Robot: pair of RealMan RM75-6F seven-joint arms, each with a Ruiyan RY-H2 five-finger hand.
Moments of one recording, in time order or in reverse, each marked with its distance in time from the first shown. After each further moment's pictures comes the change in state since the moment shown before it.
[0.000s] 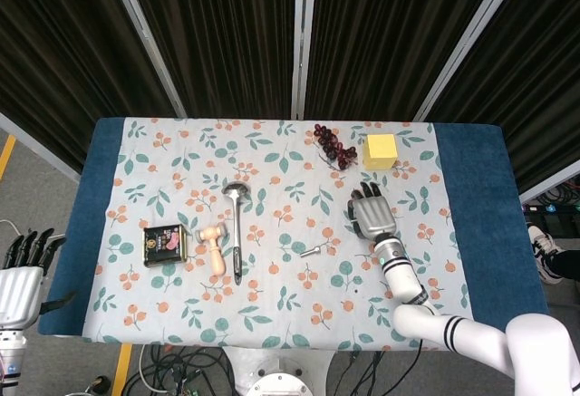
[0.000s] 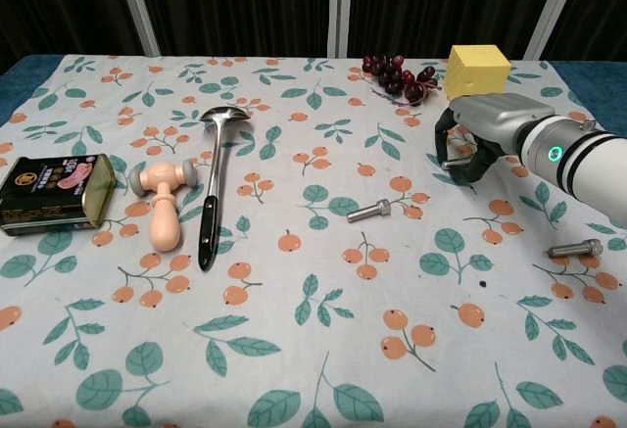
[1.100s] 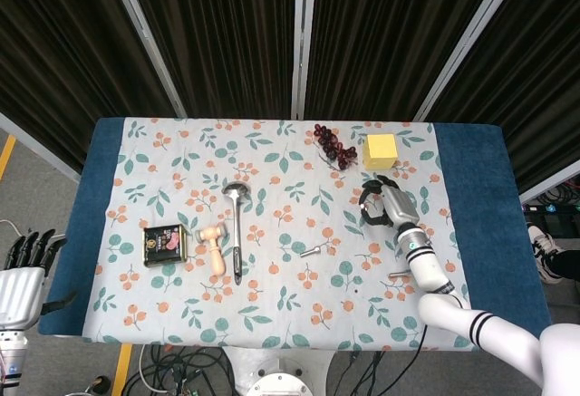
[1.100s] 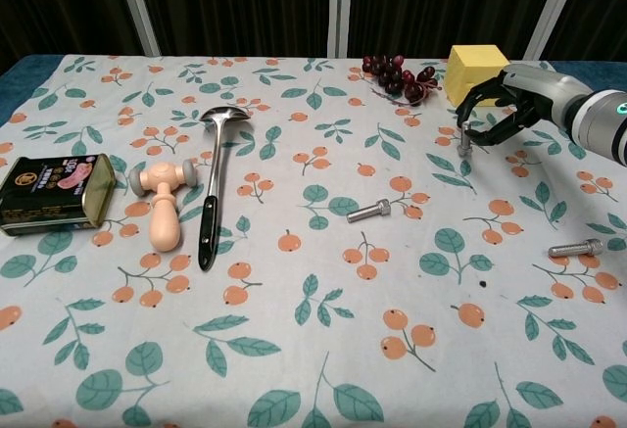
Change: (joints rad) left arm 0.000 0.002 0.001 -0.011 -0.002 -0.005 0.017; right arm -0.076 0.089 0.103 0.059 -0.140 -0.168 0.705
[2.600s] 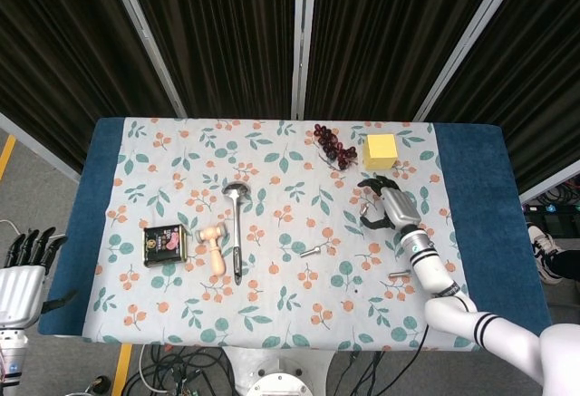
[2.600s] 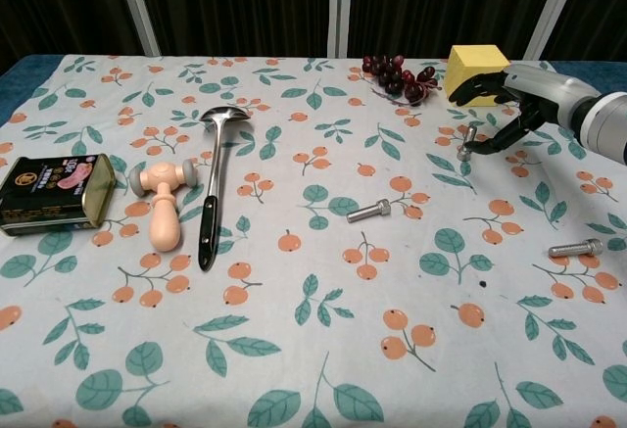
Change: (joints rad) left arm -0.004 0.012 -0.004 -0.021 0.004 0.005 0.019; right arm -0.005 0.031 -0.054 -0.002 -0.129 0.046 0.059
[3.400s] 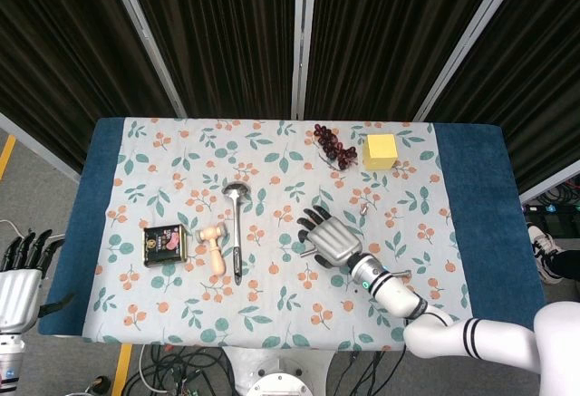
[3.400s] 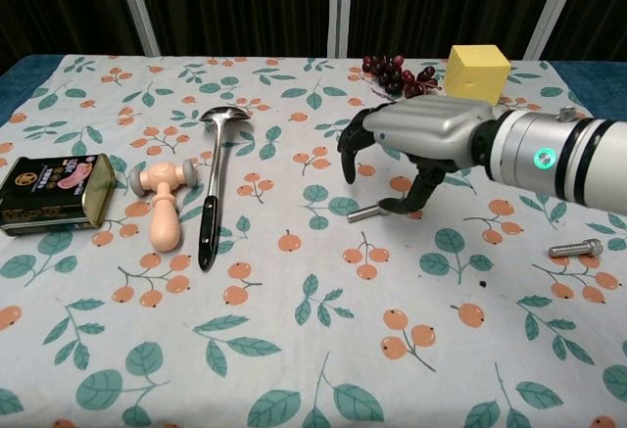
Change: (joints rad) left arm 0.018 0.006 0.008 -0.014 0.009 0.024 -0.001; right arm 0.156 0.036 -0.137 -0.363 -0.025 -0.003 -0.695
